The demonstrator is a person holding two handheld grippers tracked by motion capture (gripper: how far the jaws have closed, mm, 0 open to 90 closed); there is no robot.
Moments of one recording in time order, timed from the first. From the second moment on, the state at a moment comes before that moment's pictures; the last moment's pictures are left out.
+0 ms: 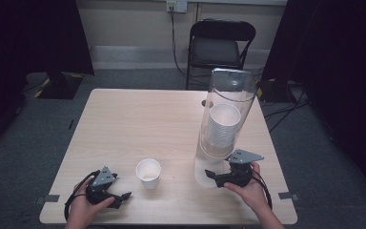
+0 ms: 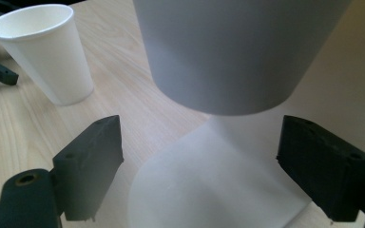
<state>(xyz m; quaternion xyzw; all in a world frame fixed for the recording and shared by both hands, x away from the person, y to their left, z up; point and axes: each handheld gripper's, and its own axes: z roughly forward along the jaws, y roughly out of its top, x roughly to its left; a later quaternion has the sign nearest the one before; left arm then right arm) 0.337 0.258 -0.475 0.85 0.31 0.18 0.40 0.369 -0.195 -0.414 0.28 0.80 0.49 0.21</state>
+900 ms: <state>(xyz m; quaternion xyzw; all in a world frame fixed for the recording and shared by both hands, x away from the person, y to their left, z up) 0.336 0.257 -0.476 0.84 0.31 0.18 0.40 0.369 -0.190 -0.387 0.27 0.77 0.53 0.22</state>
